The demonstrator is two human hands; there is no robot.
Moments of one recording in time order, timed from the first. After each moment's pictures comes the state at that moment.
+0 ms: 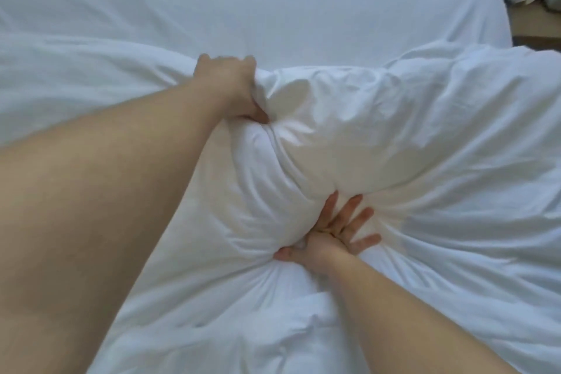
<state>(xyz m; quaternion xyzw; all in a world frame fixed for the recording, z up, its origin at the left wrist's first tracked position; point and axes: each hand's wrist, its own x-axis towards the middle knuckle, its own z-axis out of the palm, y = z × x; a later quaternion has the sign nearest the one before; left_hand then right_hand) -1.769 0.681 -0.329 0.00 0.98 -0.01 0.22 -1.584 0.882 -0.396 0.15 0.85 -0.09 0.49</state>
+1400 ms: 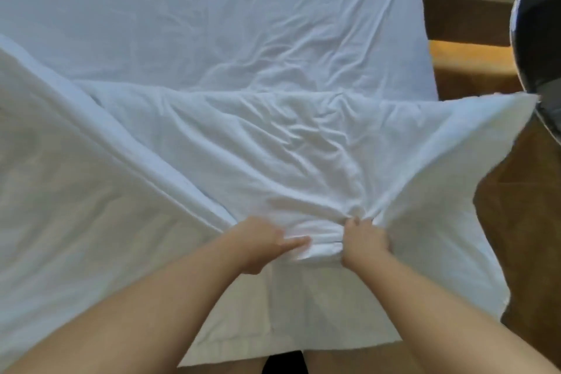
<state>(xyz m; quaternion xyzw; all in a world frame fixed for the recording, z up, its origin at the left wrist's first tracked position) -1.173 0.765 -0.191 0.39 0.84 0.01 0.37 -1.191 0.974 -0.205 -0.04 0.85 0.26 0.46</state>
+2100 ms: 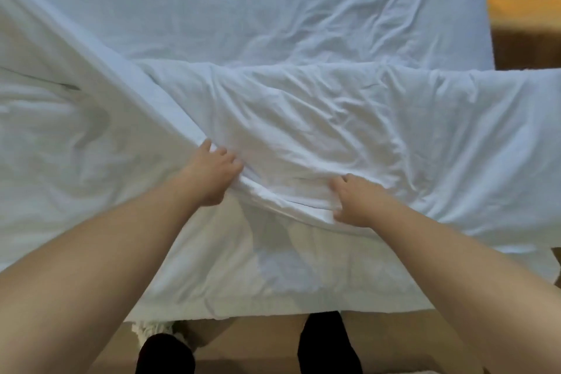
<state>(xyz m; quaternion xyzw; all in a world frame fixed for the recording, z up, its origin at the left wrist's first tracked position) -1.186 0.614 -0.183 0.26 0.89 -0.21 0.32 -1.198 0.899 -0.188 -0.17 0.87 0.07 0.46</state>
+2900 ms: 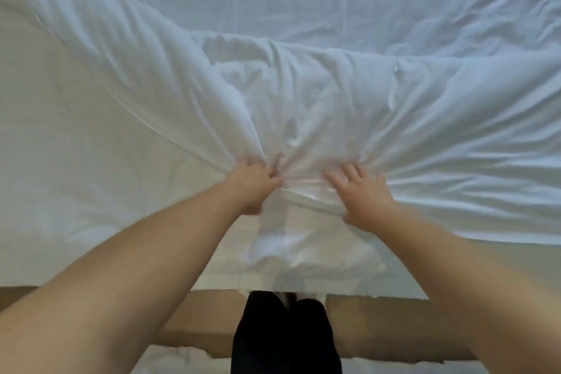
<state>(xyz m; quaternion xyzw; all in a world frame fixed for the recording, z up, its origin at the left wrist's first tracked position) -1.073 0.295 -0.192 0.24 0.88 -0.08 0.41 -1.087 0.526 -0.203 -0.25 0.88 0.12 0.38</state>
